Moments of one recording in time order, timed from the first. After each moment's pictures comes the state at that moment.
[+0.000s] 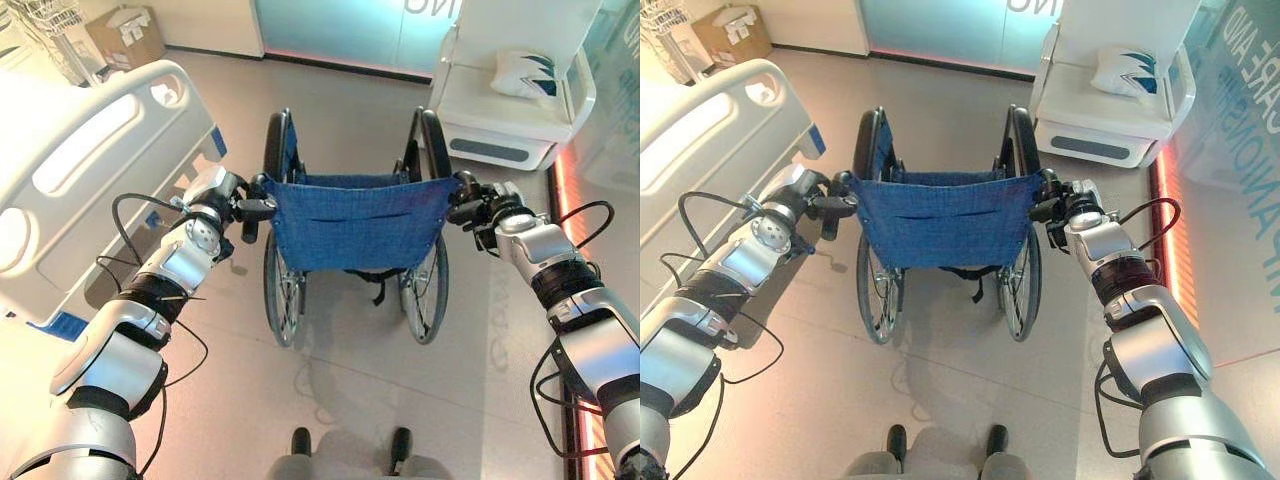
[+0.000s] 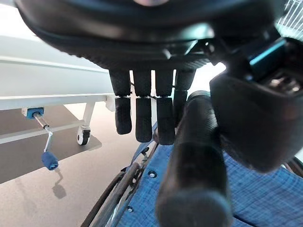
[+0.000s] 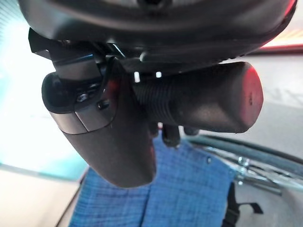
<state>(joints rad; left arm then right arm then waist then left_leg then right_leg) -0.92 0.71 -0.62 0.73 0.04 0.26 0.06 -1.01 -0.60 0.49 0.79 0.48 0.51 -0.21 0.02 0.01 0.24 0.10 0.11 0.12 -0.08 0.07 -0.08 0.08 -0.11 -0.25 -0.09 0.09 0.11</state>
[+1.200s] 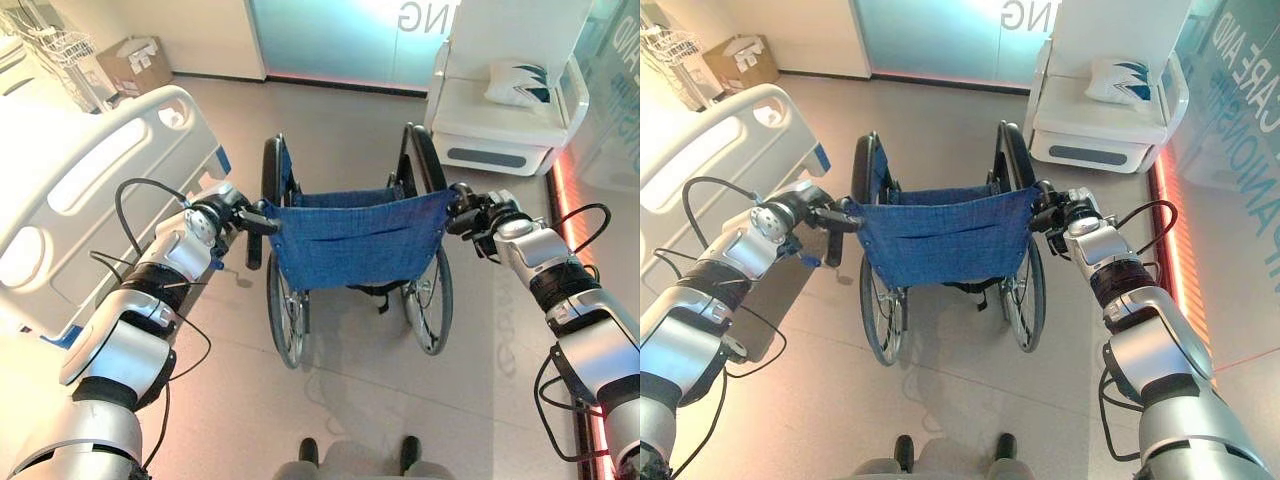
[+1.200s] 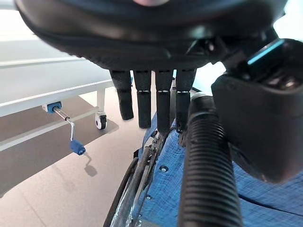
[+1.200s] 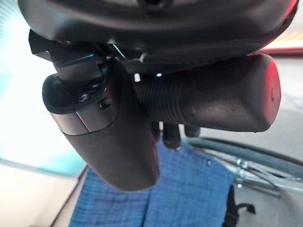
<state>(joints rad) -0.97 0.68 -0.58 0.82 0.22 0.32 -0.24 -1.00 -0.60 0.53 0.82 0.44 0.51 -0.18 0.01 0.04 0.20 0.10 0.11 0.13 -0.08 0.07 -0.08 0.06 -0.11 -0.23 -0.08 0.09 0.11</state>
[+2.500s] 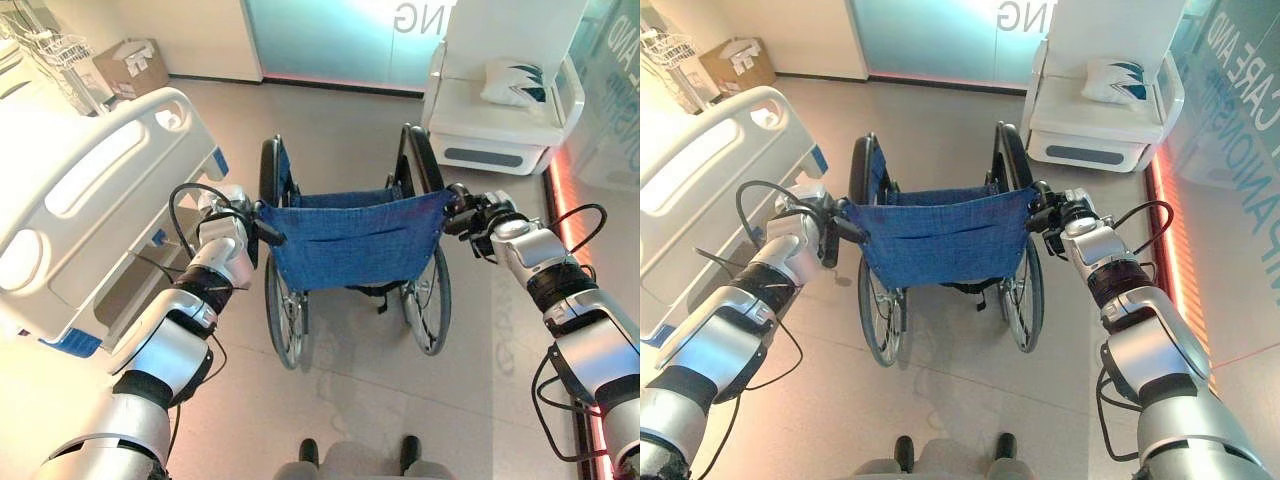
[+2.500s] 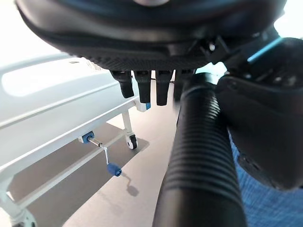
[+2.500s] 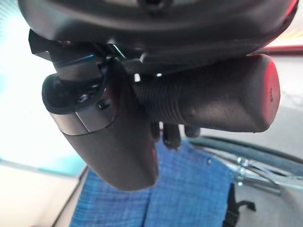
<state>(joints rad) -0.99 0.50 -0.63 0.83 0.64 0.61 -0.26 -1.00 -0.59 0.53 0.81 0.44 0.52 -0.18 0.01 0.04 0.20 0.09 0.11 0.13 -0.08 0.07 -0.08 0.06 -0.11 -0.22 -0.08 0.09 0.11</state>
